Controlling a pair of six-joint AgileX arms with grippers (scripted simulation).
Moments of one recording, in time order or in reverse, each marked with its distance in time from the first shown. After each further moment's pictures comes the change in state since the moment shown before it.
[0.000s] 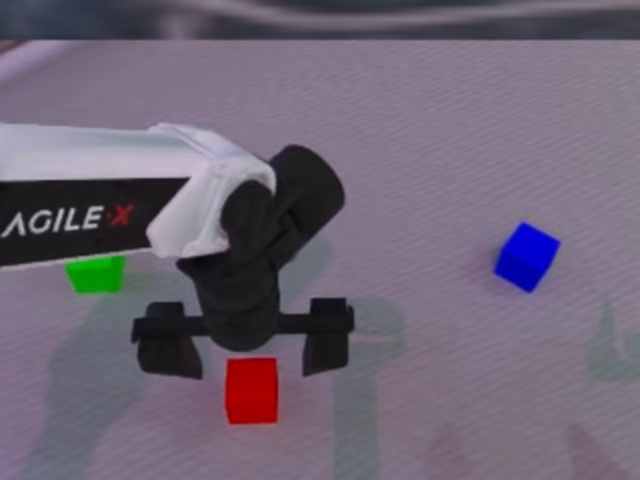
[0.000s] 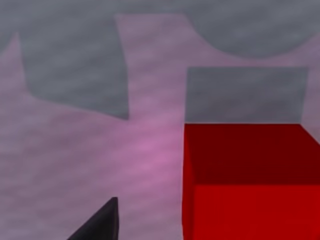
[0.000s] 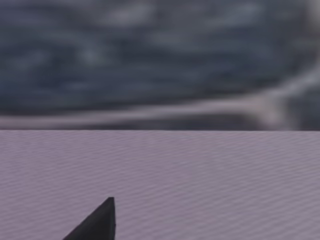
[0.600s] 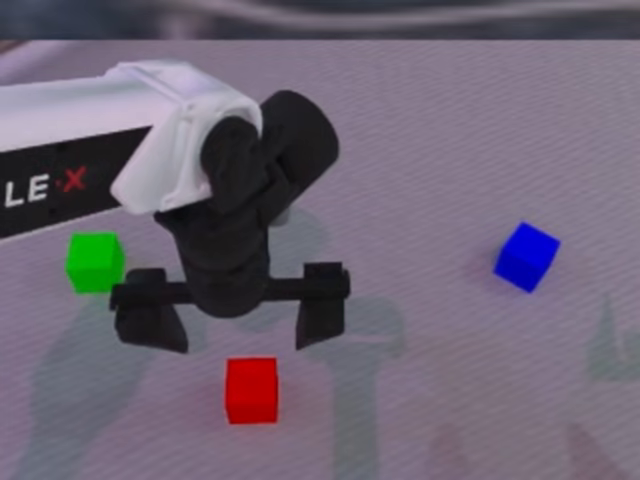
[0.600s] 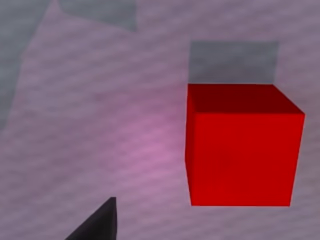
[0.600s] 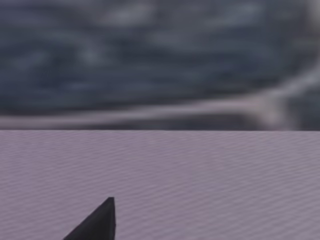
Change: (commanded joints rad) left arm 0.005 -0.077 0.110 -0.194 0.000 -0.001; right arm 0.000 0.000 0.000 0.000 0.000 0.000
